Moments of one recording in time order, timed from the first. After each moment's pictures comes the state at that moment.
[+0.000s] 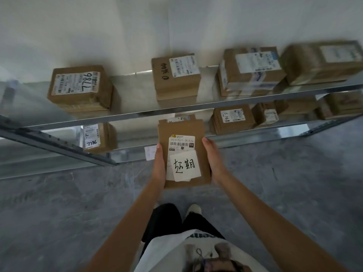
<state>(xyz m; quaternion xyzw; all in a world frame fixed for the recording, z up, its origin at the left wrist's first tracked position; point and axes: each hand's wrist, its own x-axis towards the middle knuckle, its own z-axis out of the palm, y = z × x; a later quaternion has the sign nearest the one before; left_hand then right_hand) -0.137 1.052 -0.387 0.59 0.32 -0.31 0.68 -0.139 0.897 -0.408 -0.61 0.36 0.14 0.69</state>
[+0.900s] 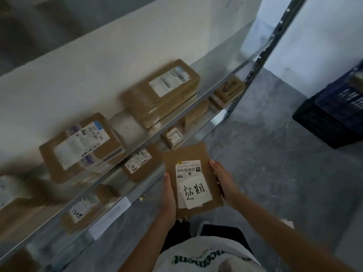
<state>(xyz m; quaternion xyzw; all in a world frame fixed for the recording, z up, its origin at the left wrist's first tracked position) -0.125 0.653 -0.399 0.60 0.22 -0.48 0.60 -0.206 0.512 -0.401 -0.48 0.52 -0.01 0.70</state>
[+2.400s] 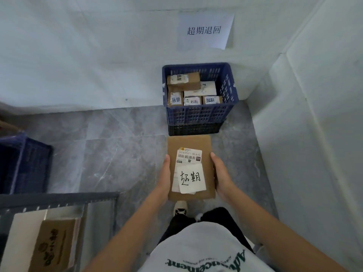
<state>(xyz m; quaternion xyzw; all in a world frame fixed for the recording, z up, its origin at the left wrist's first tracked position) -0.399 -0.243 -0.410 0.61 -0.17 -0.73 0.25 -0.569 -0.232 -0.406 -0.12 0.66 -0.36 0.65</state>
